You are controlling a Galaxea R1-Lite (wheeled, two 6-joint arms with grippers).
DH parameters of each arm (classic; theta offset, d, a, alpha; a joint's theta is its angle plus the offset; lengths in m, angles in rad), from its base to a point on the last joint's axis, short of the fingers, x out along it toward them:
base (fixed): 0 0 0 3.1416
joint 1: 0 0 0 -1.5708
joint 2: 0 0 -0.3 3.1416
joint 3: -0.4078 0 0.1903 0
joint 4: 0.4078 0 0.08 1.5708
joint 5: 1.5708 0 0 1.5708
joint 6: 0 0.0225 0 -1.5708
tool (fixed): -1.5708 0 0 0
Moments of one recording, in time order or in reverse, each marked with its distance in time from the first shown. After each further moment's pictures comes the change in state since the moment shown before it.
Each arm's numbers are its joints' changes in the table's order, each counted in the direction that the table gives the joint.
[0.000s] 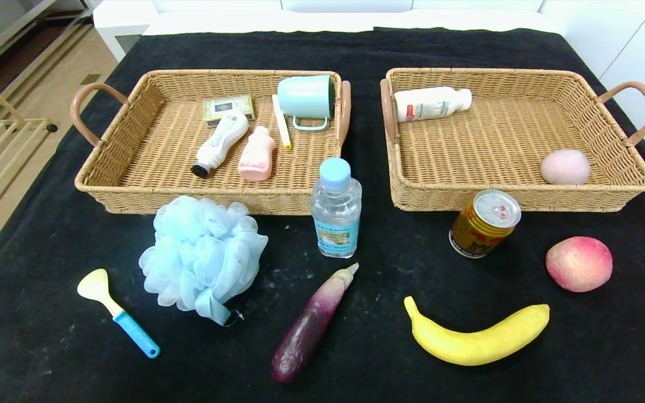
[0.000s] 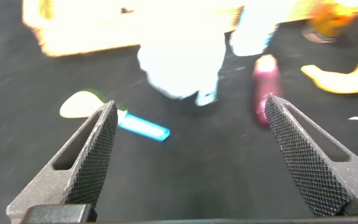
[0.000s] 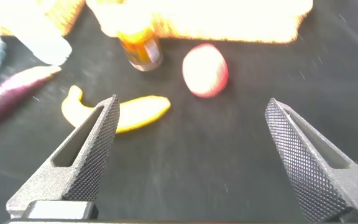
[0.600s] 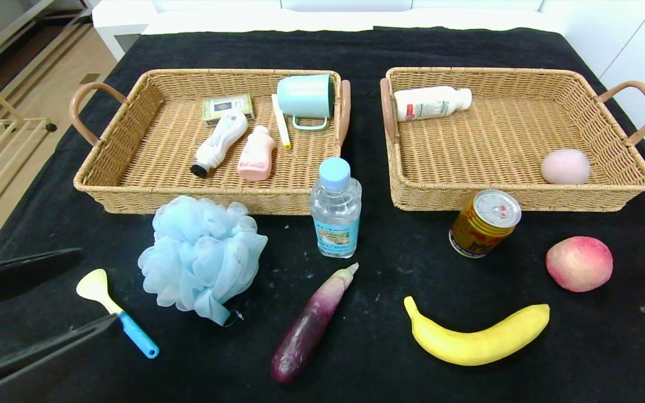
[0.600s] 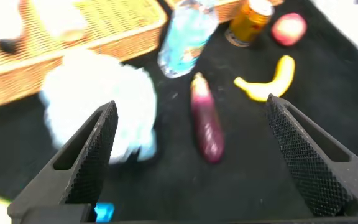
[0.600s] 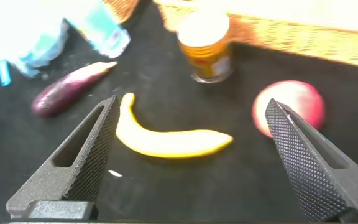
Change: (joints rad) left arm 0.281 -0.527 -0.192 -0.217 -0.097 0.007; right arm -0.275 -0.473 -0.131 -0.200 0.025 0.006
